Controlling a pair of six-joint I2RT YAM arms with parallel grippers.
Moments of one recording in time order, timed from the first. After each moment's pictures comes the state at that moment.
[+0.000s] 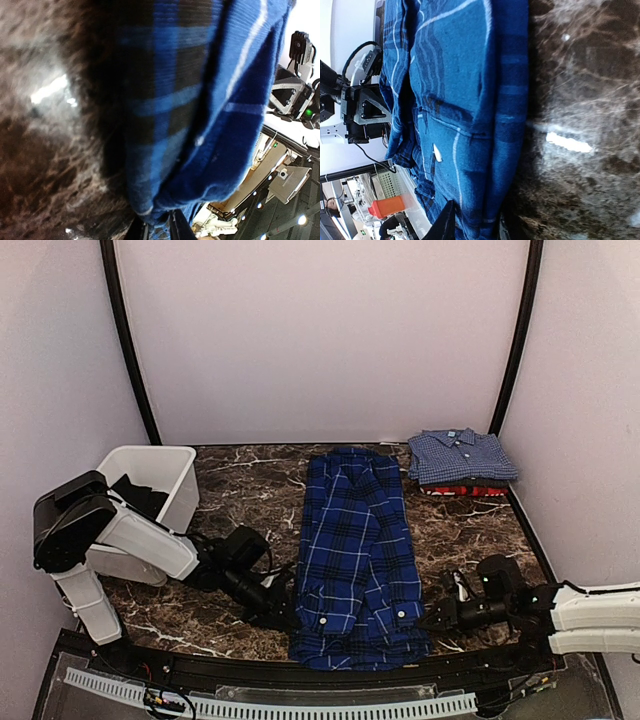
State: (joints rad) left arm -0.89 1.73 0.66 0.07 0.77 -1.03; right arm 0.75 0.81 0.03 0.04 -0.51 1.03
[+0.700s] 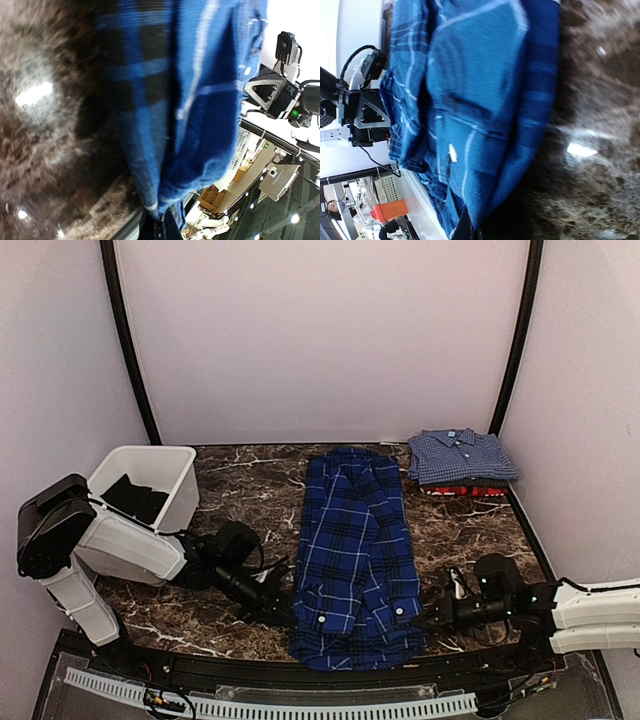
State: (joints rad) left arm -0.88 1.65 0.62 0.11 0.78 -1.09; right arm 0.84 0.81 0.05 0.07 -0.42 1.10
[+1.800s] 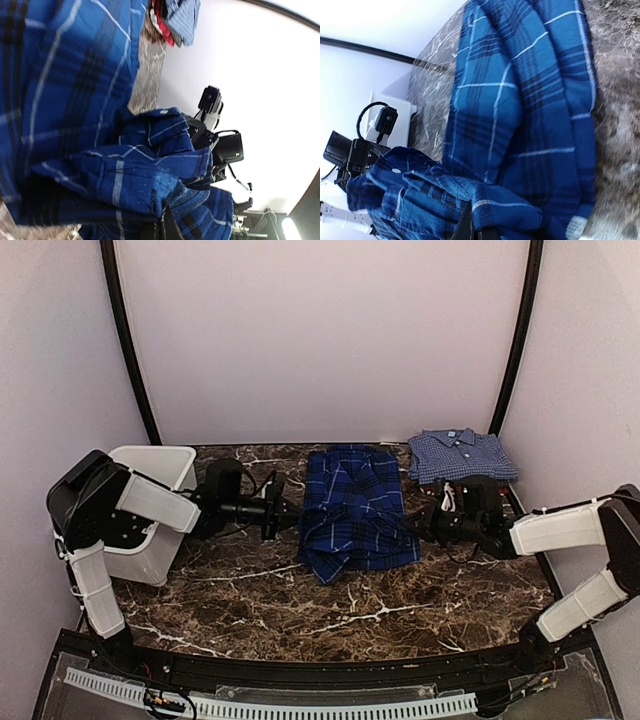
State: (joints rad) left arm -0.58 1.83 0.89 0.57 0.86 -1.43; right arm 0.48 1.36 0.51 0.35 -0.40 0.90
